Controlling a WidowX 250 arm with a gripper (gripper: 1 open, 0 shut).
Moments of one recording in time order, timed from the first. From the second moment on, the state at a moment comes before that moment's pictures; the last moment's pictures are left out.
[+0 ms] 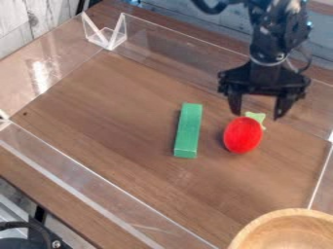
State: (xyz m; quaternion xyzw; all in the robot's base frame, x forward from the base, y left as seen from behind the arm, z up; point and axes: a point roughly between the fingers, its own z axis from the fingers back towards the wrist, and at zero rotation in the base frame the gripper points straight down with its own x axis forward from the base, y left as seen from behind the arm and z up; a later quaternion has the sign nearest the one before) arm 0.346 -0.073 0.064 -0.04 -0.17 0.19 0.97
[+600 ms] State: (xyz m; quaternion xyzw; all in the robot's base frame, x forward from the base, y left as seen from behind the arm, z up) arm 0.326 -0.087 0.065 -0.03 -0.15 0.19 0.97
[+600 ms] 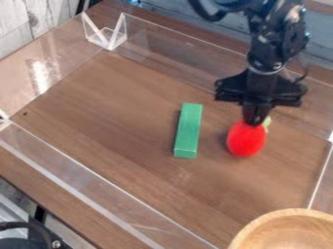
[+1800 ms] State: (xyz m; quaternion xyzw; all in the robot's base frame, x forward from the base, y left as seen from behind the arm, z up) arm 0.261 -0.105 0.033 -0.10 -0.13 0.19 0.97
